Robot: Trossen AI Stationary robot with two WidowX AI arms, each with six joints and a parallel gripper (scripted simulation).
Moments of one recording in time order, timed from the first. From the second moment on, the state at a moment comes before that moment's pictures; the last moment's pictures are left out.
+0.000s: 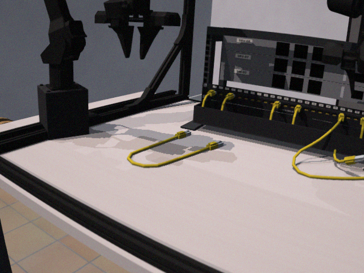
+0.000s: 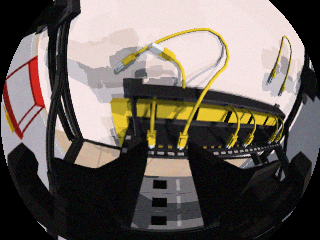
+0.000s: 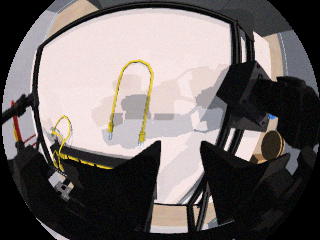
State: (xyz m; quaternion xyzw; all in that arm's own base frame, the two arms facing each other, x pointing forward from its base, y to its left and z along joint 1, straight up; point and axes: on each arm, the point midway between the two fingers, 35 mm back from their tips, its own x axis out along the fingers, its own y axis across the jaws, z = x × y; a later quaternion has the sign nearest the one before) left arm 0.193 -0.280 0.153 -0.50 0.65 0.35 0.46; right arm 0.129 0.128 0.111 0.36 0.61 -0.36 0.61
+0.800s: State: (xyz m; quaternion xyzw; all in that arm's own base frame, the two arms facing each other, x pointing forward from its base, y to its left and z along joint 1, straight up) left arm 0.165 -0.222 0.163 -0.48 0.62 0.38 0.49; right arm 0.129 0.128 0.111 0.36 0.61 -0.36 0.61
